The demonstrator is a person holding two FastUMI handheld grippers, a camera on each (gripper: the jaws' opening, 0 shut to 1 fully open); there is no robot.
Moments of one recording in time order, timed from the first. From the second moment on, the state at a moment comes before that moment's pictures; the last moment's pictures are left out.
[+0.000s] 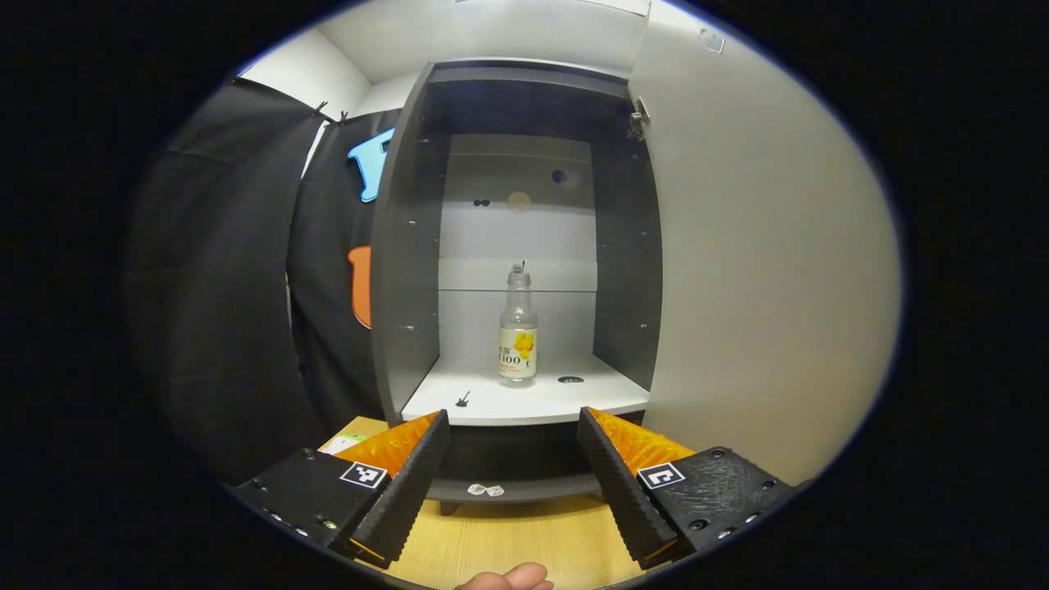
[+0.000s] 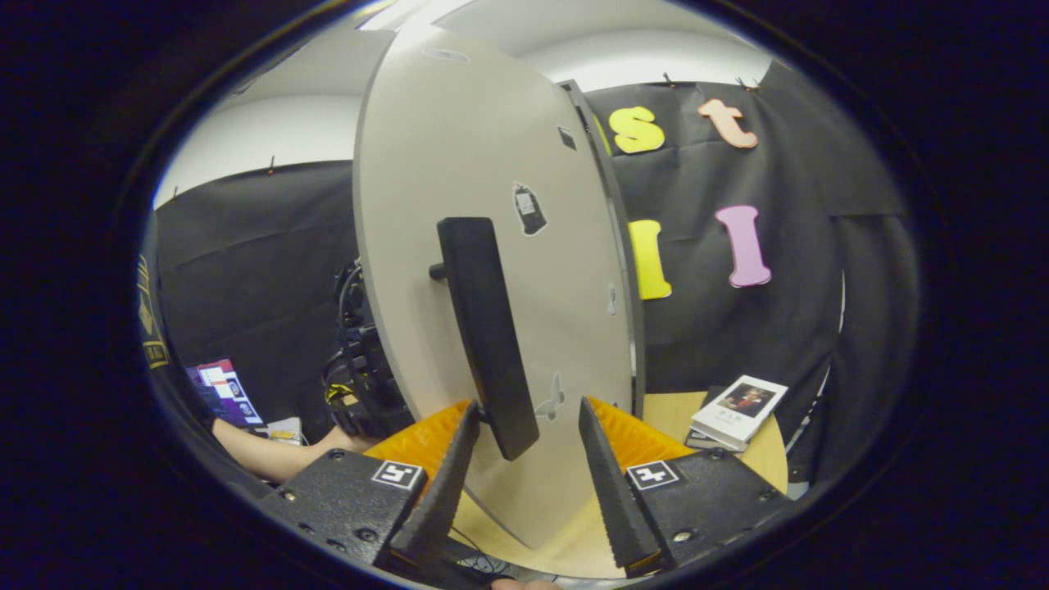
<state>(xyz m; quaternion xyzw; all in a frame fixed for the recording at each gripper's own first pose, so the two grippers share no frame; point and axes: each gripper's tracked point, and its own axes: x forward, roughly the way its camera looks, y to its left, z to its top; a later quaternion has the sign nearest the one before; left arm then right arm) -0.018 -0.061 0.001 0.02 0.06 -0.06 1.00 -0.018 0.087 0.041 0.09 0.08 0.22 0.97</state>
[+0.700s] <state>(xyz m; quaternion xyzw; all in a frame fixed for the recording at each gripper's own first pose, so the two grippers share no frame) 0.177 -0.083 0.022 0.00 0.02 -0.07 1.00 -0.040 0.025 0.035 0.13 0.06 0.04 0.99</state>
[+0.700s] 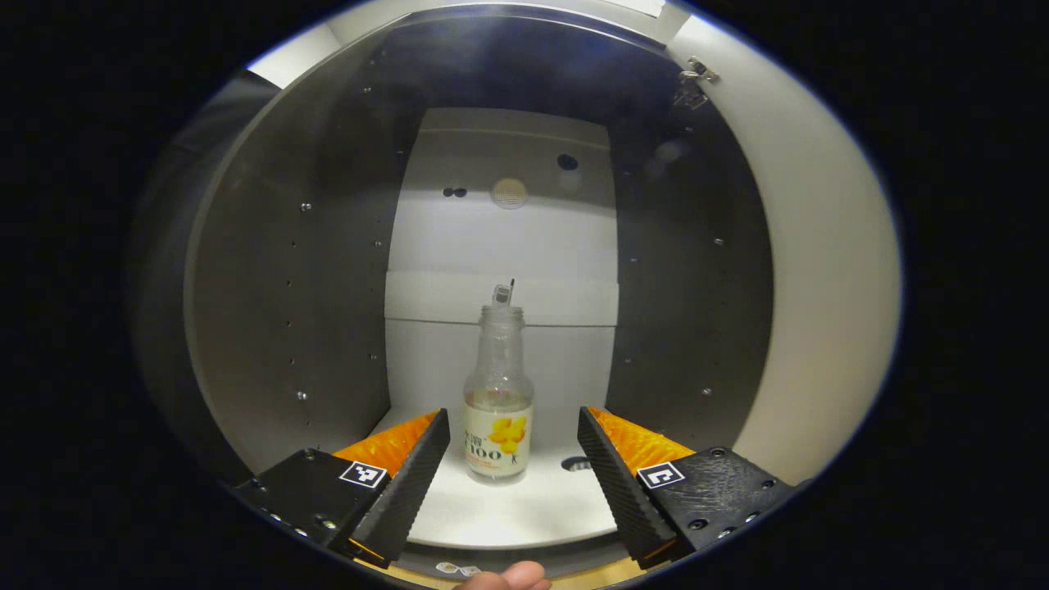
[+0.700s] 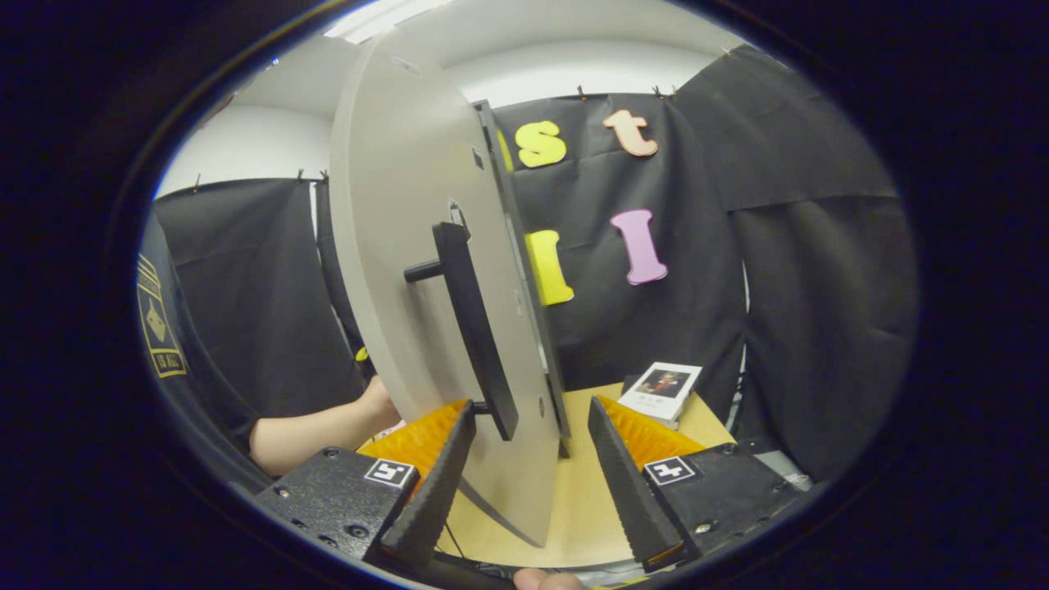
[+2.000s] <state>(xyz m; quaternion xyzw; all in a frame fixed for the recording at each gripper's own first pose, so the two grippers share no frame) 0.219 -0.077 0.067 0.01 -0.01 -0.01 1.00 -0.029 -0.014 0.005 0.18 0.09 0.01 0.98</state>
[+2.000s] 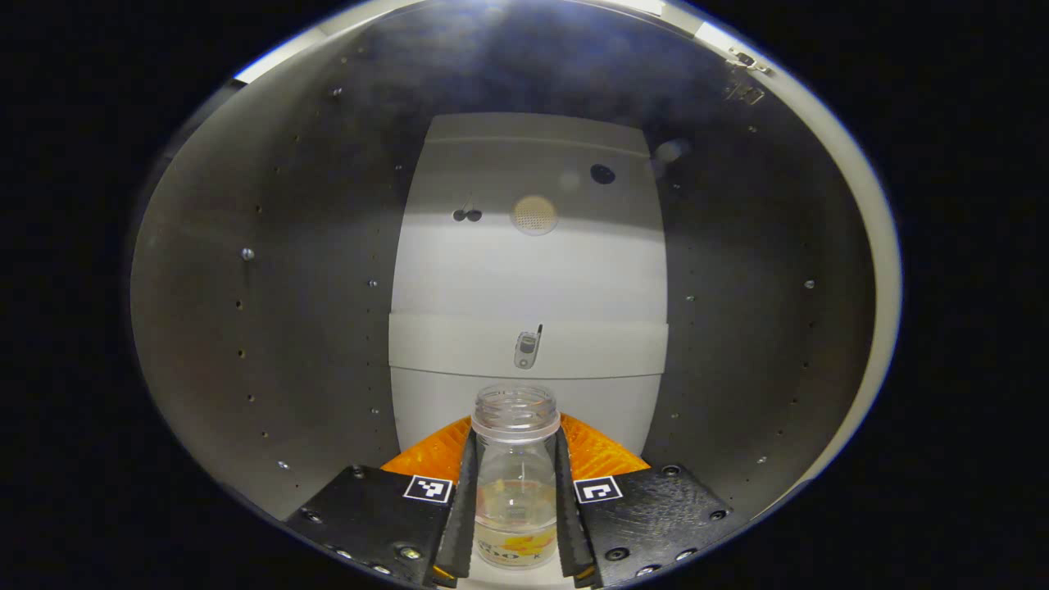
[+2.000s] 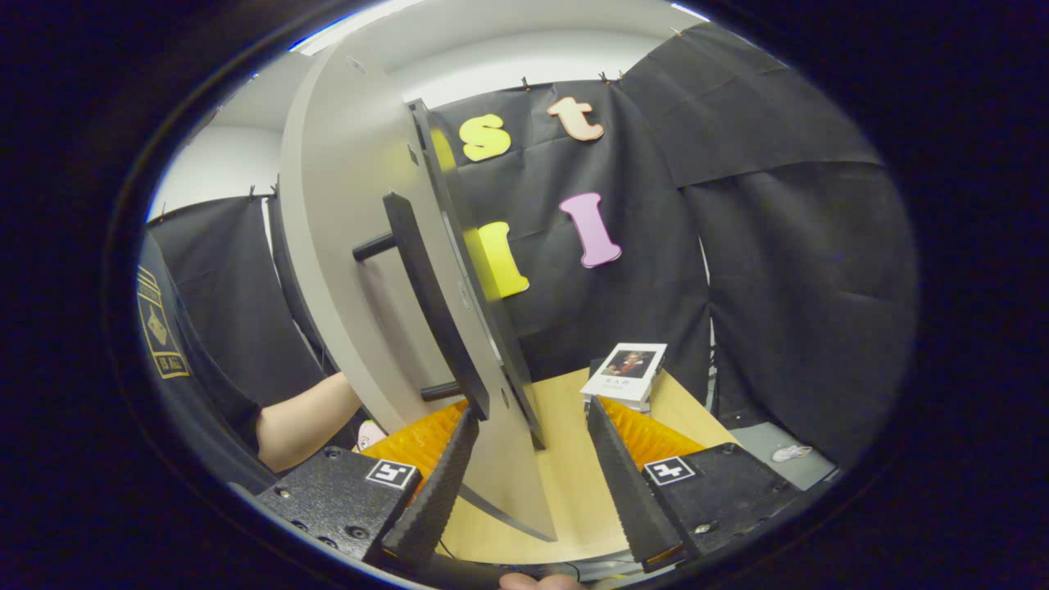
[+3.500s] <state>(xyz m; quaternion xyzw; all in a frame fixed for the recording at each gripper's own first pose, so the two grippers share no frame) -0.142 0.151 -0.084 0.08 0.01 0.12 0.99 -0.077 -0.178 -0.265 0.13 0.32 -0.26 0.90</state>
